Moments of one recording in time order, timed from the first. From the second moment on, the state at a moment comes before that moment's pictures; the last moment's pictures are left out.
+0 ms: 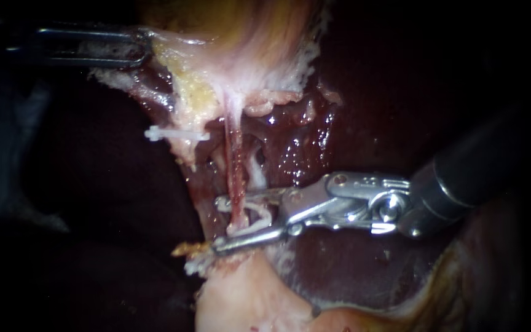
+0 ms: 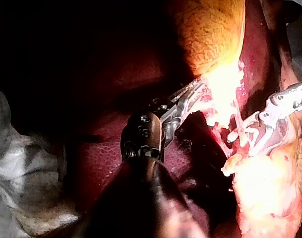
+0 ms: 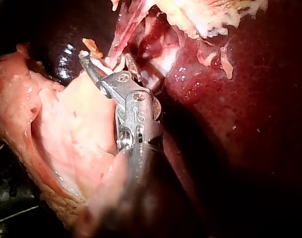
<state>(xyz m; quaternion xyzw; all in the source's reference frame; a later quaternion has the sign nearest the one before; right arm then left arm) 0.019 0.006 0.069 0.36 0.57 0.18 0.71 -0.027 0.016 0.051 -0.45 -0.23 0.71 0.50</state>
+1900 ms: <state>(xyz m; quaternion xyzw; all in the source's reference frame) 0.020 0.004 0.065 0.44 0.57 0.17 0.67 -0.027 0.016 0.051 -0.44 -0.23 0.71 0.50</state>
